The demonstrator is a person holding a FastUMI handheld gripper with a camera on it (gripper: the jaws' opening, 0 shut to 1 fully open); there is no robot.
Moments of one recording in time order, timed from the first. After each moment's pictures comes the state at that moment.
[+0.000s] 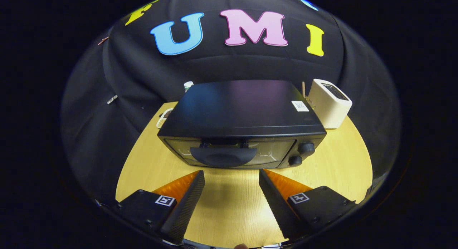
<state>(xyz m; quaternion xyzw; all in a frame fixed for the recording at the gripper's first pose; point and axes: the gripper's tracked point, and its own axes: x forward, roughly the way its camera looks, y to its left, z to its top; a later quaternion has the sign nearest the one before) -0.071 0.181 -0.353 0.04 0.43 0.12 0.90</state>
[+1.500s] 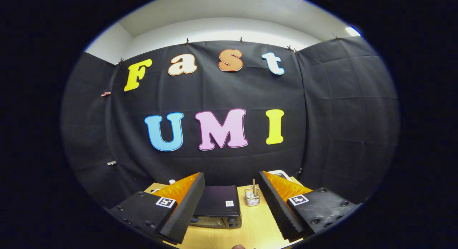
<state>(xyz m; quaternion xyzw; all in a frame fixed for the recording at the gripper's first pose) -0.022 0.014 -0.070 0.06 0.10 0.04 0.99</state>
